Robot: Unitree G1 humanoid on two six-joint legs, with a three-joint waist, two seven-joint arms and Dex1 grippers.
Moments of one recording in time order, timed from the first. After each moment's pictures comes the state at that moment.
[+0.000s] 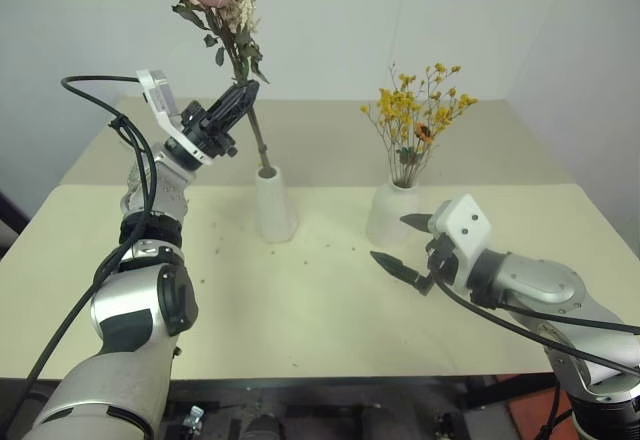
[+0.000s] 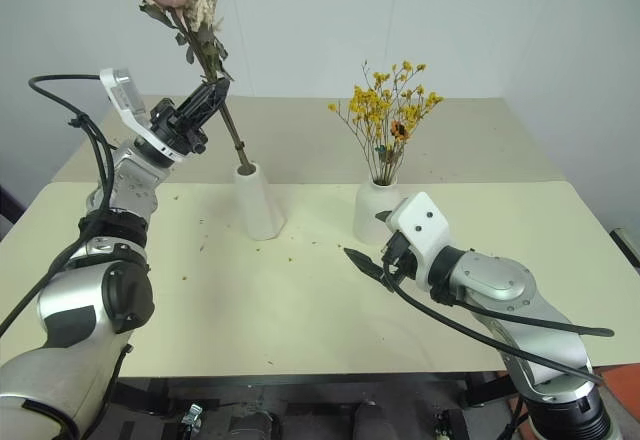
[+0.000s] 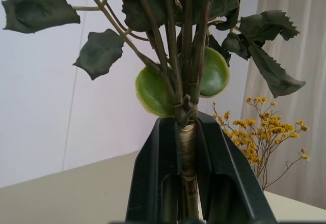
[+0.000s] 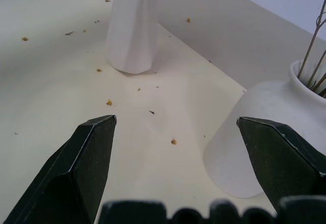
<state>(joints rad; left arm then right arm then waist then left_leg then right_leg) -1.20 0.43 0.40 1.07 -0.49 0.00 -1.26 -0.32 -0.67 0.00 -0.66 0.40 0.79 0.55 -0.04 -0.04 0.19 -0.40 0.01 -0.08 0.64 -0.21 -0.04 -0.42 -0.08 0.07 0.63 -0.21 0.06</state>
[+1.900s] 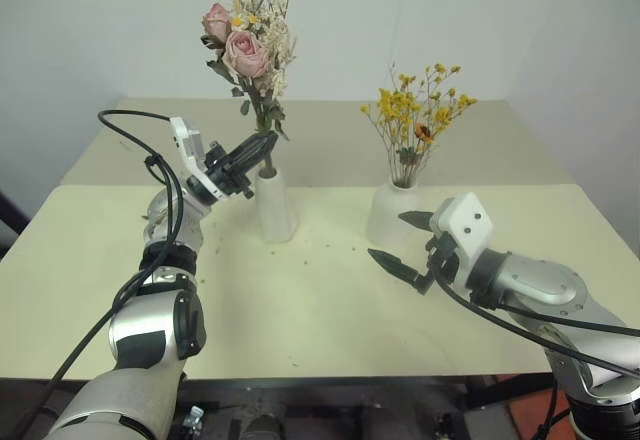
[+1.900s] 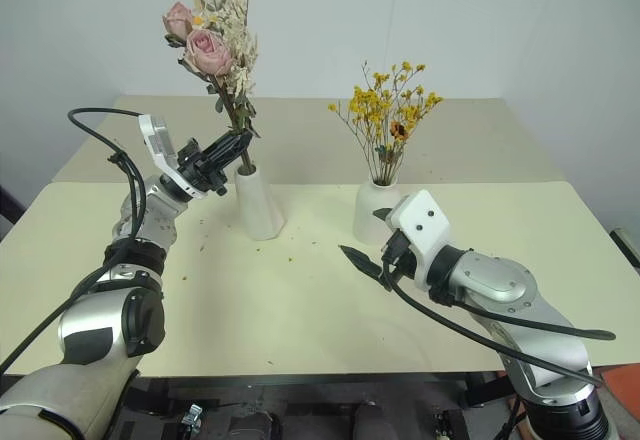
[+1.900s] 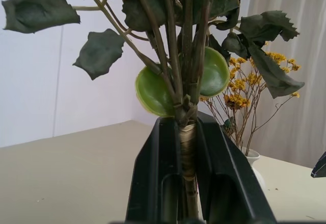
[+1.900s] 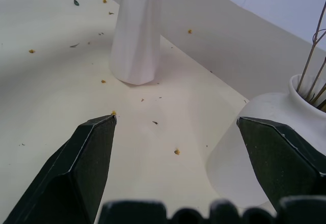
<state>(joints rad) -1.08 0.38 0.35 1.04 -0.47 -0.08 -1.31 -0.32 -0.65 -0.02 -0.68 0.42 0.79 0.54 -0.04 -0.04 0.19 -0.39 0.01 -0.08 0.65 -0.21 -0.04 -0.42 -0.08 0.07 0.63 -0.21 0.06</state>
